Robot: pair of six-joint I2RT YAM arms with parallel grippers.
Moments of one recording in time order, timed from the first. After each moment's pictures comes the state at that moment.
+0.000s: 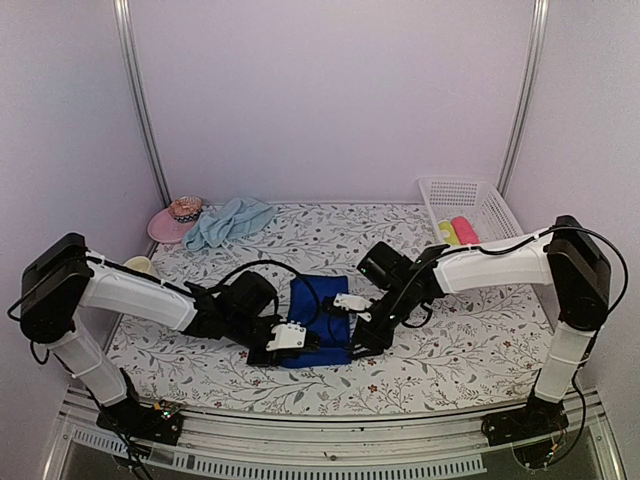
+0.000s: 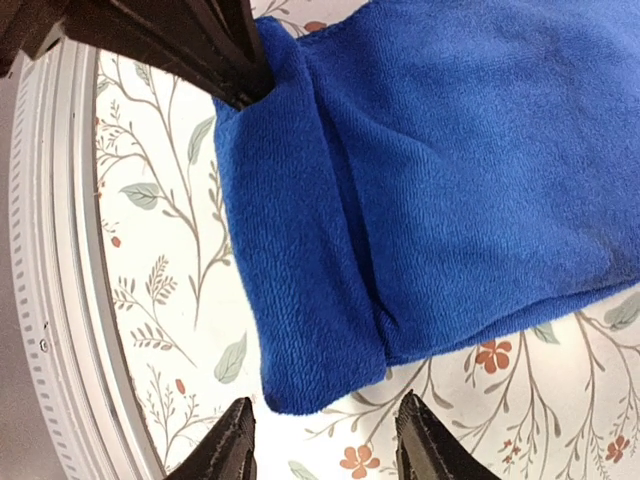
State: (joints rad) left arm -0.93 1.62 0.73 -0.07 0.25 0.74; right arm 0.91 1.84 1.18 -0.53 -0.43 -0.27
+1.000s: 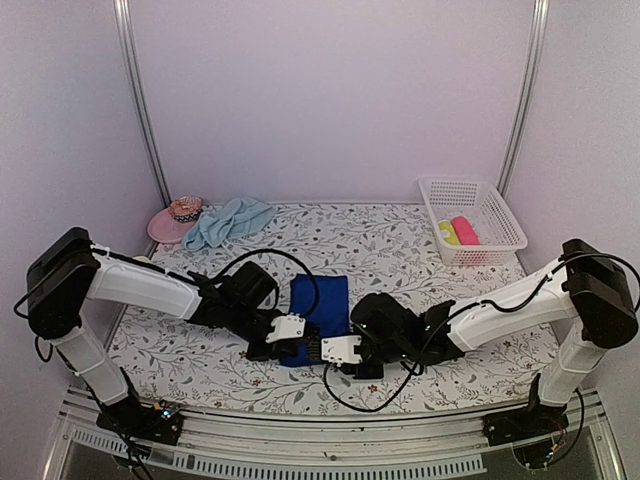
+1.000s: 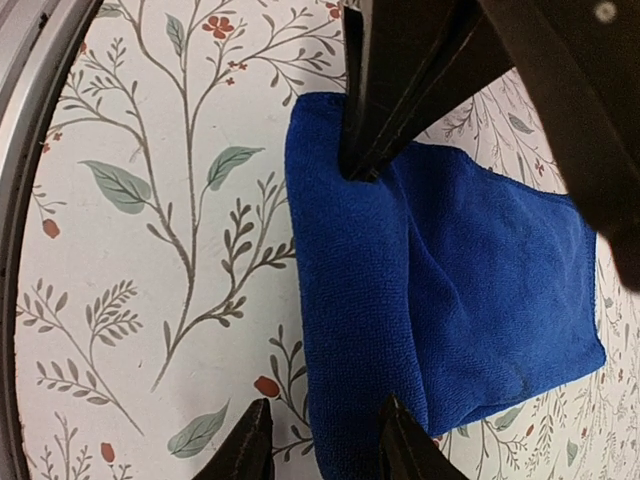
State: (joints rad) left arm -0.86 1.66 0.80 -0.17 0.34 0.72; right arm 1.18 1.70 0.86 0.01 0.04 -0.56
